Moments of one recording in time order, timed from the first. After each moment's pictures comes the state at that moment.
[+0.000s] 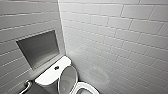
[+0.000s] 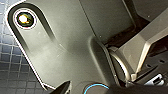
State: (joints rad) left arm 1.46 3.13 -2.90 0.08 0.13 0.18; right arm -1.67 2.94 -2.62 -0.42 0.33 0.53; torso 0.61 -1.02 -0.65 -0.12
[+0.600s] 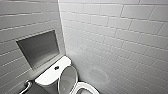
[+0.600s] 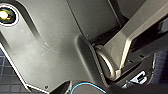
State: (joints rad) left arm 1.48 3.03 -2.69 0.07 0.13 0.19; right arm -1.64 2.79 -2.34 -0.42 0.35 0.53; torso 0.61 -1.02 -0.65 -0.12
